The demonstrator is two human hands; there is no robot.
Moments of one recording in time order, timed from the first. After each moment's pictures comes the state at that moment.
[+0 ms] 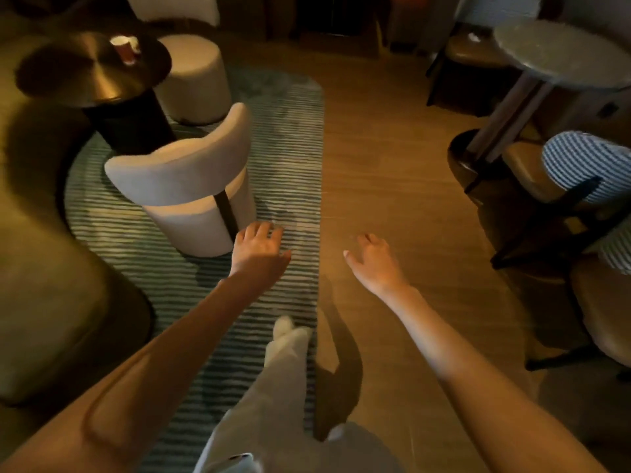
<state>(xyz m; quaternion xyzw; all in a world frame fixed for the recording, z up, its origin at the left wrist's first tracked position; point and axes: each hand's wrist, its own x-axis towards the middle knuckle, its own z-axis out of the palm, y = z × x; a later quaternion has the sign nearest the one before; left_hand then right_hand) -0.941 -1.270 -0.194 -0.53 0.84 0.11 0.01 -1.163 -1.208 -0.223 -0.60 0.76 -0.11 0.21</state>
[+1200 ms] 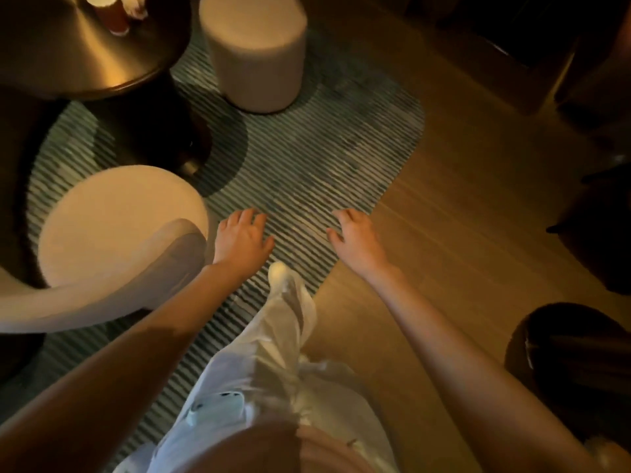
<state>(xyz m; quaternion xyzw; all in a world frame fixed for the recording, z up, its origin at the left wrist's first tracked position) -1.204 -2.039 -0.291 -0.73 0.65 0.19 -0.04 -1.422 -2.102 -0.258 -0.81 0.53 -0.02 0.24</state>
